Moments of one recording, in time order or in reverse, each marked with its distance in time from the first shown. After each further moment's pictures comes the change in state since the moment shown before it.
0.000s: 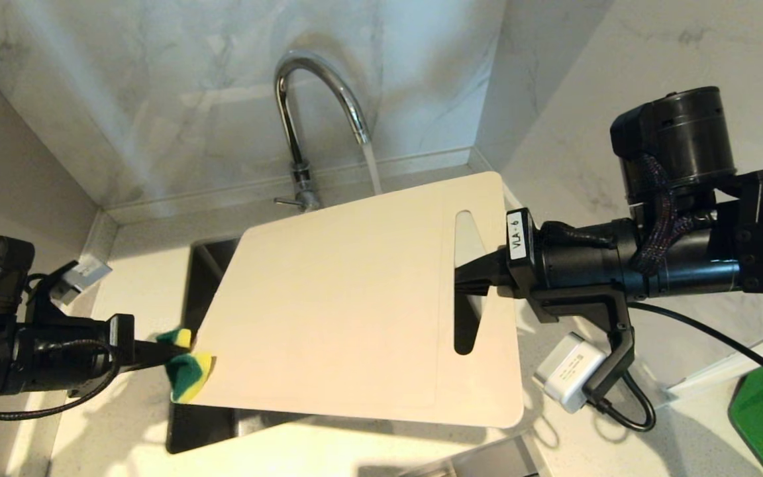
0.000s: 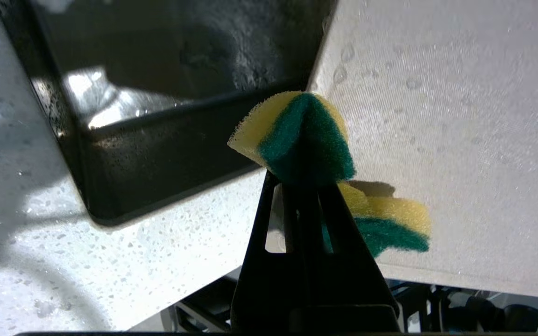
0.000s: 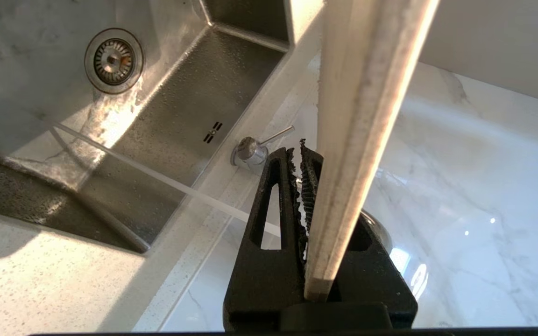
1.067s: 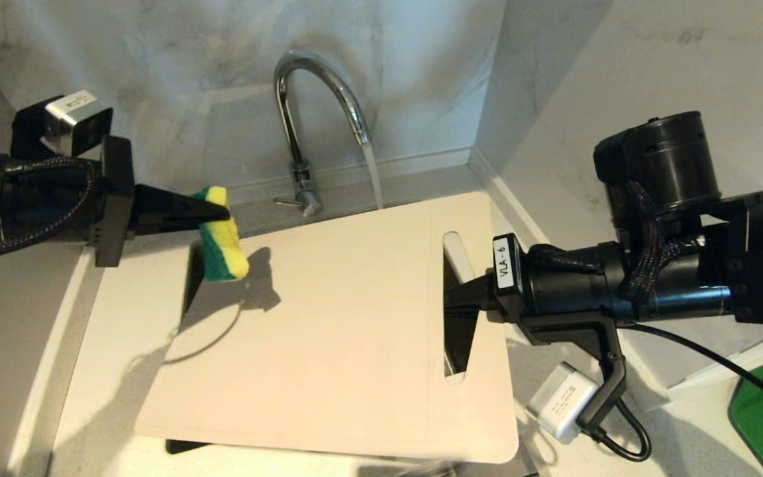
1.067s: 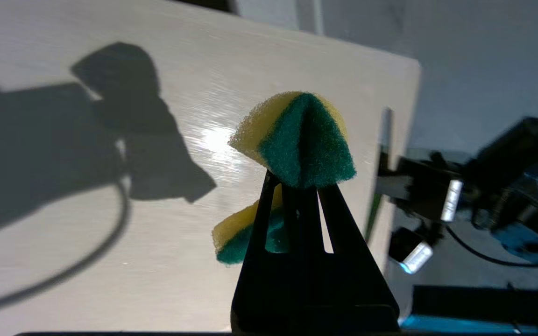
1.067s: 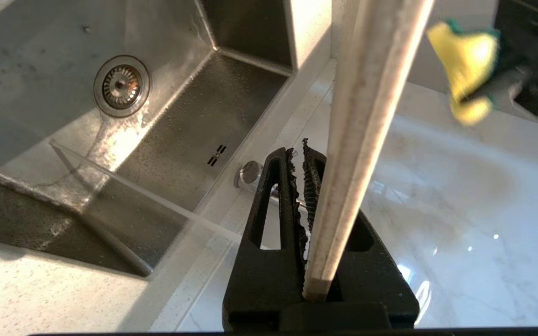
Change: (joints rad) left arm -0.269 0.025 -0.596 0.264 -0.008 -0.228; right arm 0.050 -0.007 0.067 -0.029 -0.025 -0.001
